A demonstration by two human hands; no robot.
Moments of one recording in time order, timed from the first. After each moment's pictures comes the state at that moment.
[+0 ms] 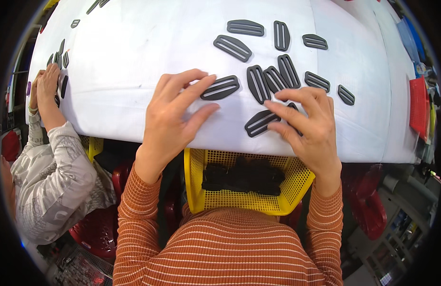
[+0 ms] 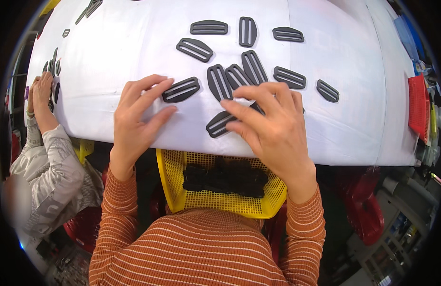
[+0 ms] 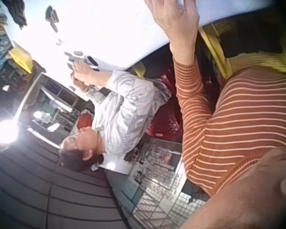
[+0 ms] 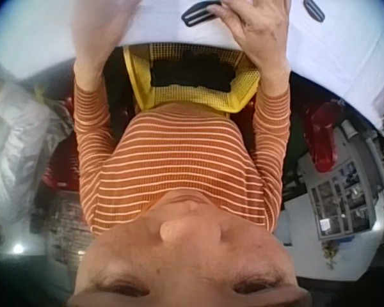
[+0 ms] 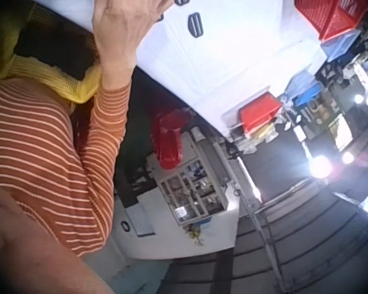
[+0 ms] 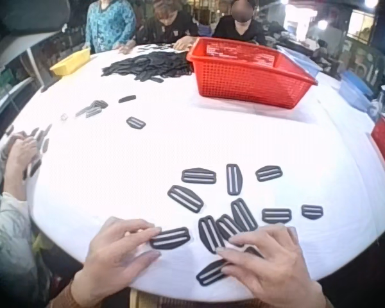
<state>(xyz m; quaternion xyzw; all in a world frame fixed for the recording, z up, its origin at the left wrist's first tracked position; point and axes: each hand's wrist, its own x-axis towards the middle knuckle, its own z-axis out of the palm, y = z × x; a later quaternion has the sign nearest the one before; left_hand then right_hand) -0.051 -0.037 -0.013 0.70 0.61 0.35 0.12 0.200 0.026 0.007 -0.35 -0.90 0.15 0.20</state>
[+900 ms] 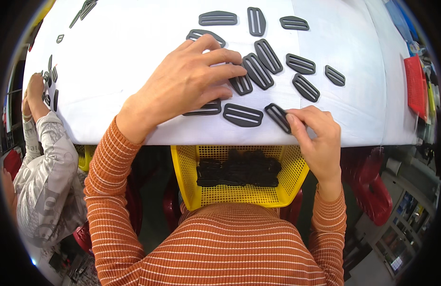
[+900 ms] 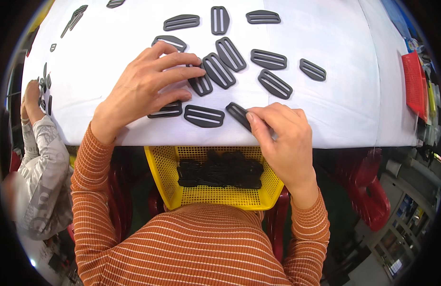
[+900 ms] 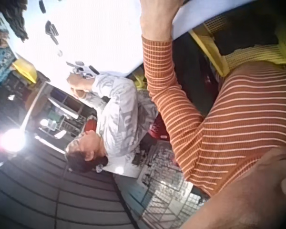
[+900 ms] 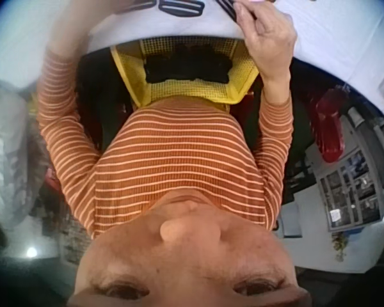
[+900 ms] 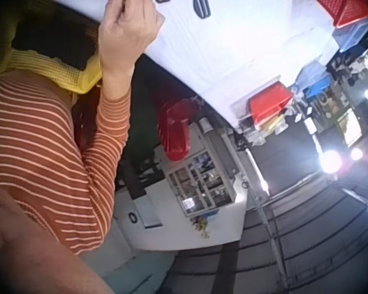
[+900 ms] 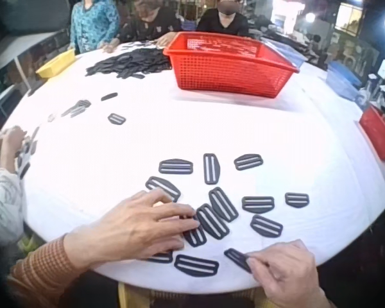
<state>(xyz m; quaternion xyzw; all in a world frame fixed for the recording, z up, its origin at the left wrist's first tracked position) -0.035 0.024 -0.007 0.89 0.39 0.21 0.08 0.246 -0.011 0.013 -0.50 -0.82 0.21 0.19</state>
